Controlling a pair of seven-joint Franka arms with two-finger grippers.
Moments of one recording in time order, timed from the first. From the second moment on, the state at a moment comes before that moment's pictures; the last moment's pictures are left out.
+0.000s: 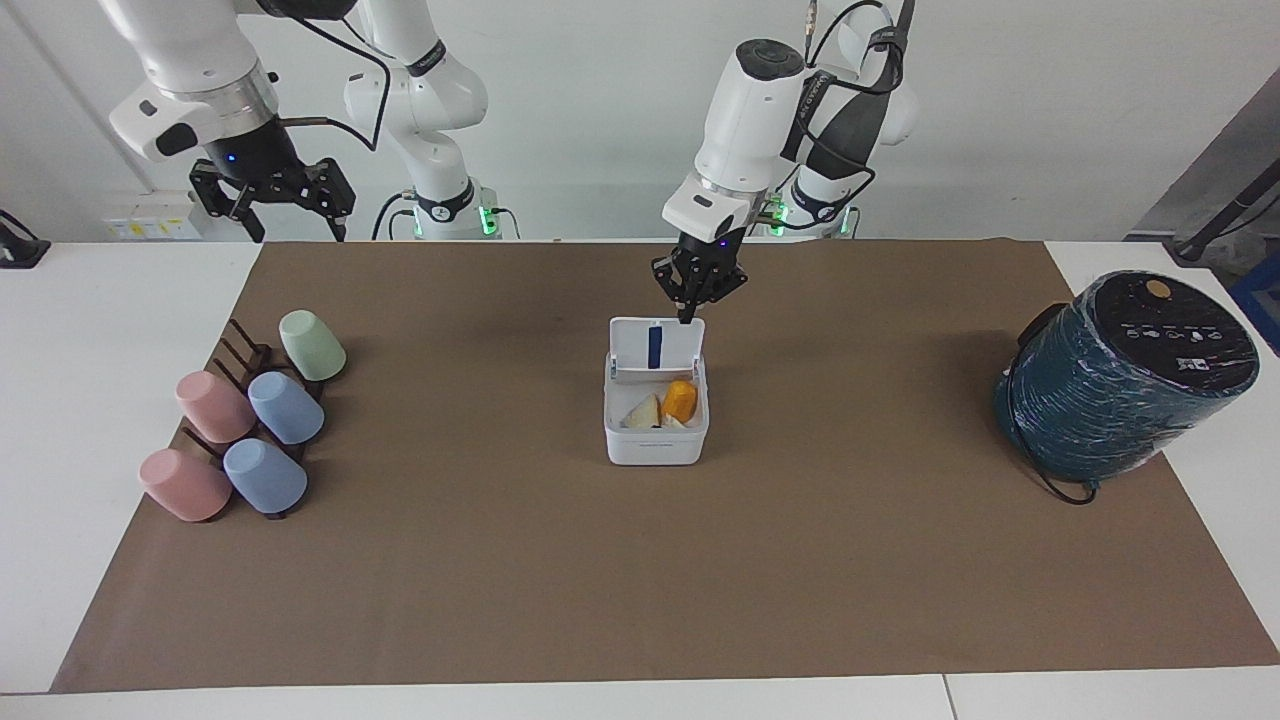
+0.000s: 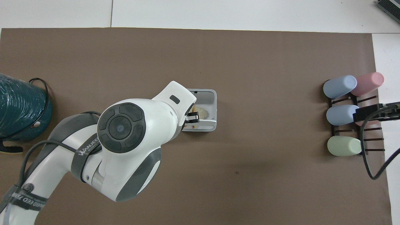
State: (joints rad) left arm -0.60 0.03 -0.05 -1.87 -0.08 2.15 -0.66; right arm 0.06 -0.11 -0.06 -1.64 -0.04 1.51 -0.03
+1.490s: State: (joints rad) left arm -0.58 0.21 -0.03 -1.88 -0.19 2.52 -0.68; right arm 0.06 -0.11 -0.06 -1.64 -0.04 1.51 -0.03
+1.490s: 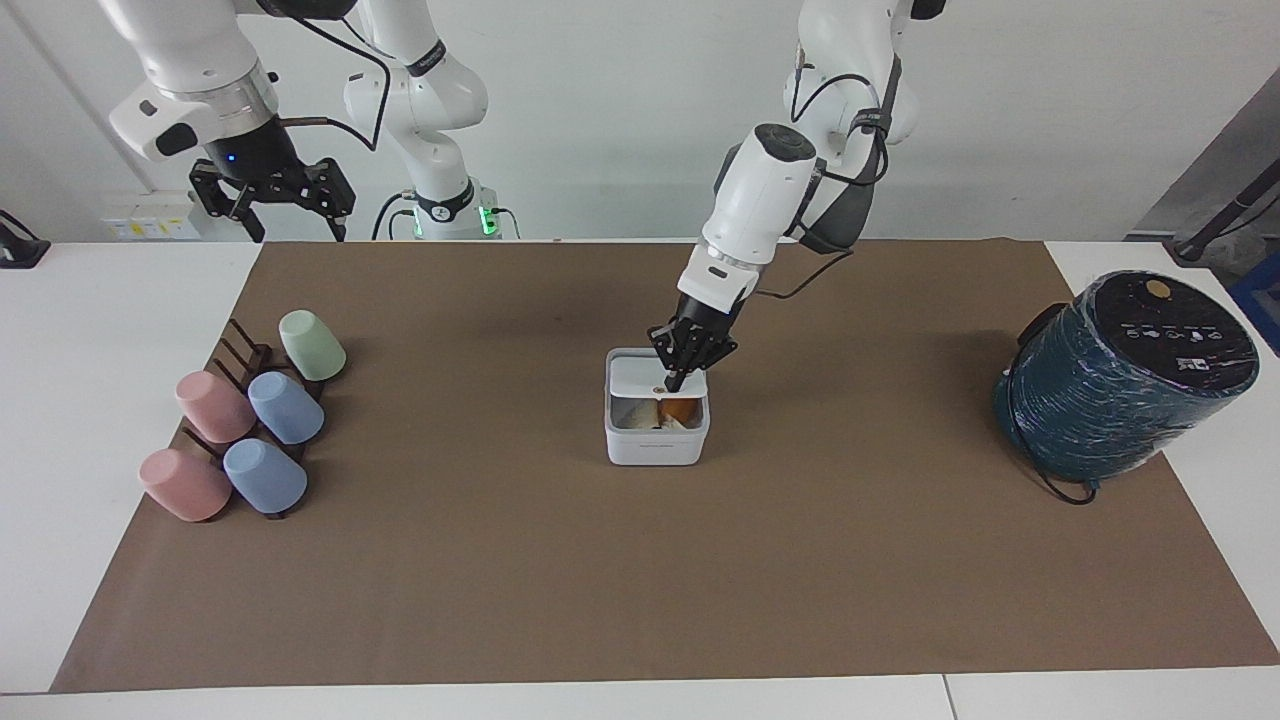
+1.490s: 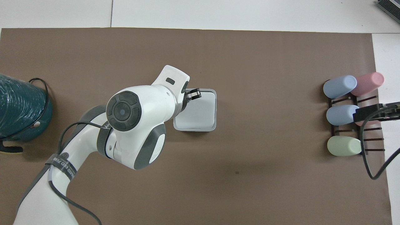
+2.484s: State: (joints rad) left arm -0.58 0.29 -0.03 -1.88 -0.19 2.60 -0.68; right arm 0.06 -0.11 -0.06 -1.64 -0.04 1.51 -0.03
